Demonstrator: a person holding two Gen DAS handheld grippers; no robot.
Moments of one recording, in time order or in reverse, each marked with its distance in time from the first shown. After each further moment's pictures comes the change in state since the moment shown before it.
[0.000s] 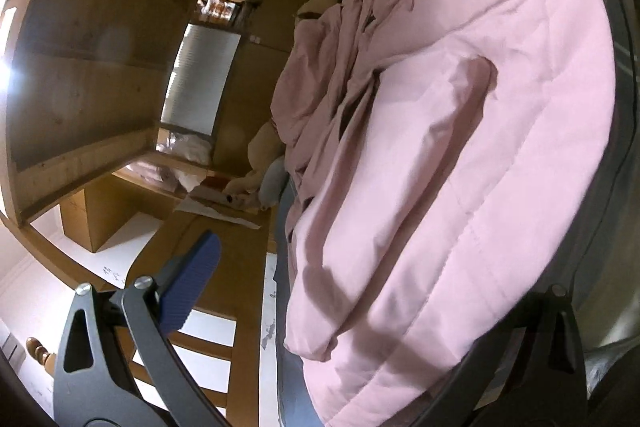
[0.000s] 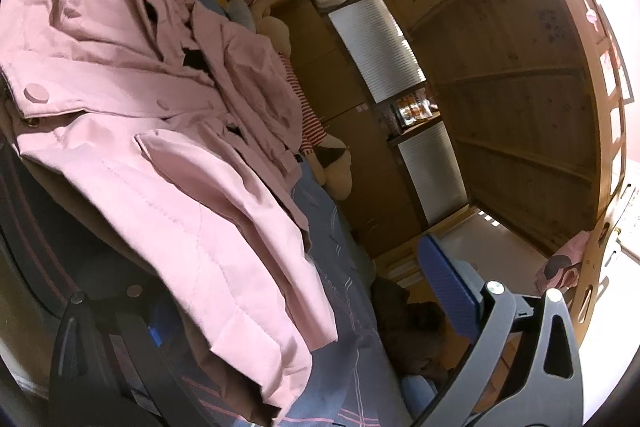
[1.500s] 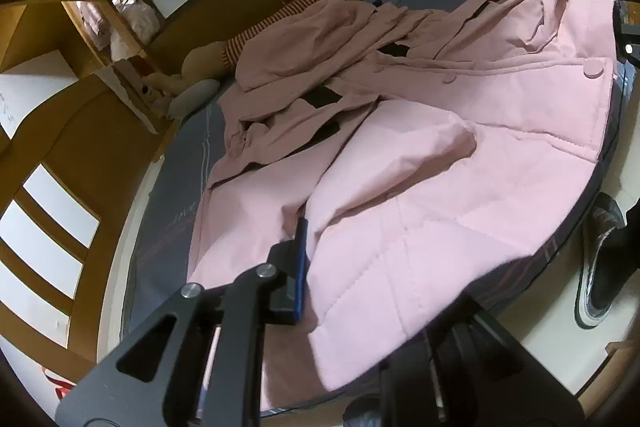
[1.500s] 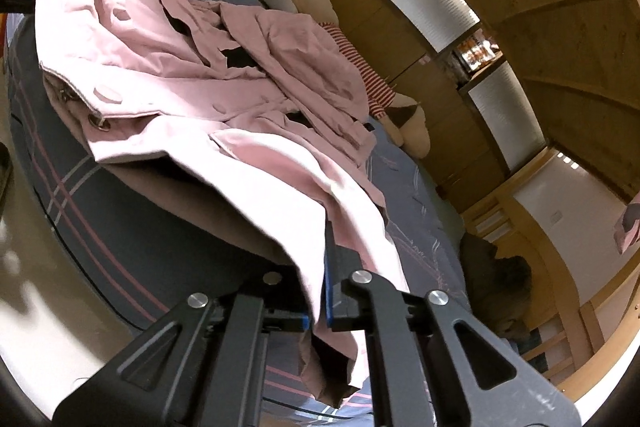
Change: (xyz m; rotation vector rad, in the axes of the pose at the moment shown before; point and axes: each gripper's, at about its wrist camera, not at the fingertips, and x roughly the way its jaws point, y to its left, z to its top) left arm 0.012 0.077 0.001 -0.593 0.159 -0.435; right arm 0.012 -0.020 0.019 0.204 0.131 0.336
